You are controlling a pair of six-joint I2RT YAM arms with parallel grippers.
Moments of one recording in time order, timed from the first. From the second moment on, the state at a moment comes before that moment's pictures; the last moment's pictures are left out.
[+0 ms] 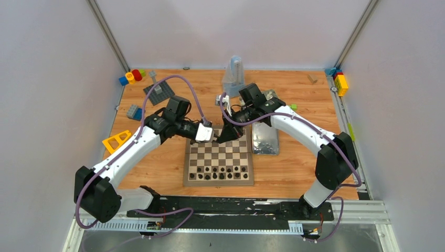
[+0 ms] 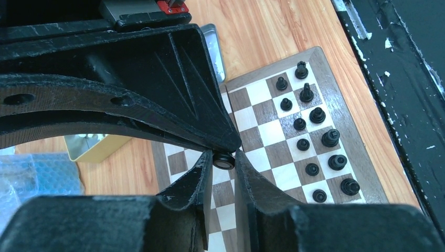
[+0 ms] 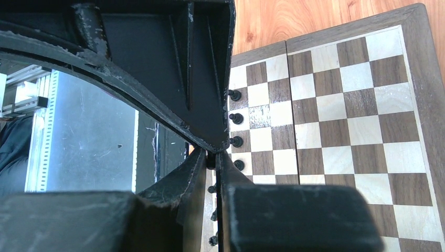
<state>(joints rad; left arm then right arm) -0.52 1.25 1.03 -0.64 0.97 1.13 0.66 1.66 1.38 -0.60 -0.97 -0.25</state>
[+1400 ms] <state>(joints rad) -0.49 1.28 0.96 -0.27 0.87 0.38 0.51 1.61 1.31 -0.40 -0.88 -0.01</state>
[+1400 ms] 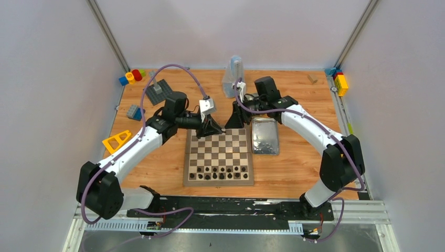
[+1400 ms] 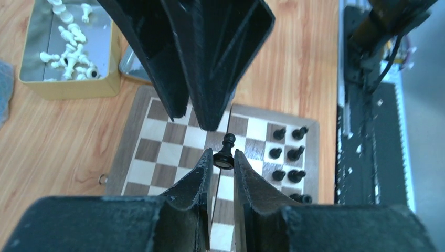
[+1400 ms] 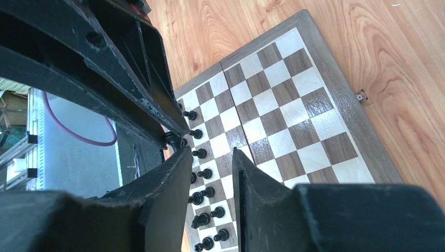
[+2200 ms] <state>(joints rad) -0.46 1.33 0.92 0.25 1.00 -0.17 0.44 1.52 1.34 -0.36 -0.93 0.12</state>
